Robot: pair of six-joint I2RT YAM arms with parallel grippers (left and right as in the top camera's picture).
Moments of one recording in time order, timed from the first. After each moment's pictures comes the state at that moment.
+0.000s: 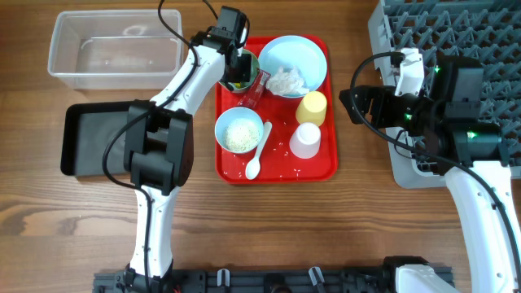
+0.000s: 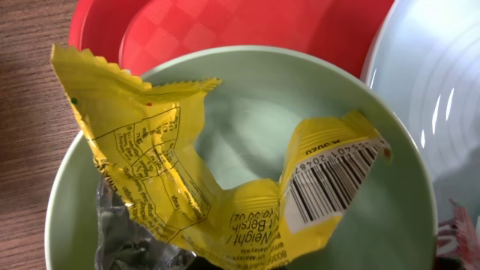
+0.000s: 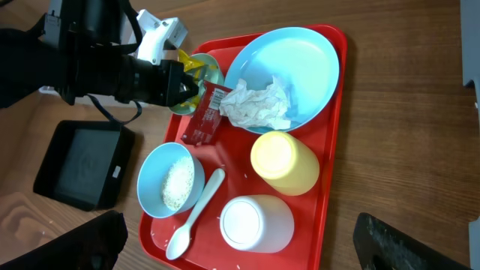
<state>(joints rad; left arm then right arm) -0.33 2.35 1.93 -0.76 -0.01 -0.19 0.00 1.25 1.15 -0.70 -0.51 0.13</state>
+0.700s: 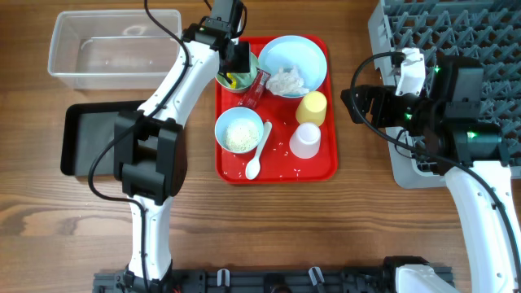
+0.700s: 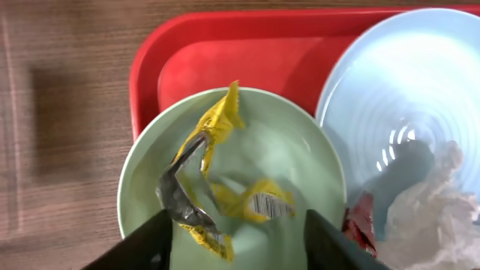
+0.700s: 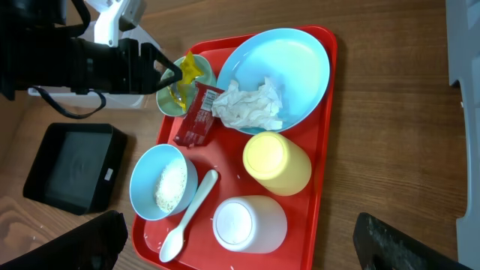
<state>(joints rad) -0.33 2.24 1.93 -0.78 -0.03 -0.29 0.00 1.25 1.15 -0.70 -0.48 0.13</state>
